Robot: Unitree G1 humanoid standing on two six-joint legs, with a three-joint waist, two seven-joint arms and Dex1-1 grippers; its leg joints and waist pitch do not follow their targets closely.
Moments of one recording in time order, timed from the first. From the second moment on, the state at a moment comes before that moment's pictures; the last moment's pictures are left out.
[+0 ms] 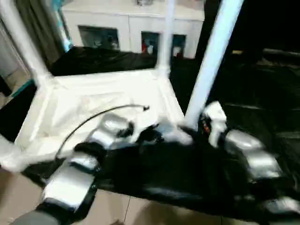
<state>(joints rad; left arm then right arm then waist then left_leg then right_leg) -0.88 0.11 -0.24 1.14 0.16 -0.11 -0.96 -0.46 -0.24 0.02 0.51 0.14 0.17 0.59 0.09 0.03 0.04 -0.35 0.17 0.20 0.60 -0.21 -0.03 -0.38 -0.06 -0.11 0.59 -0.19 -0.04</state>
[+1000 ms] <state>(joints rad) -0.83 0.18 -0.24 1.07 0.11 -0.16 -1.27 -0.39 -0.44 0.13 0.44 0.18 0.13 1.05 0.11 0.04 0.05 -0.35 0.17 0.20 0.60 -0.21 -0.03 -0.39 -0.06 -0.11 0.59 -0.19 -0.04</state>
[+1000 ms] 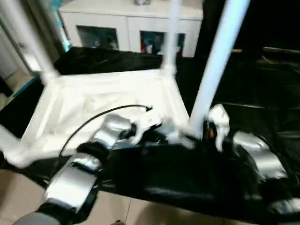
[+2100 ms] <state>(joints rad) -0.88 0.08 -0.22 1.13 0.16 -0.11 -0.87 -0.49 -0.18 -0.04 0.63 0.15 0.11 0.45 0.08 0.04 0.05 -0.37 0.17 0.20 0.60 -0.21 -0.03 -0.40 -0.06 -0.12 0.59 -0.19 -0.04</state>
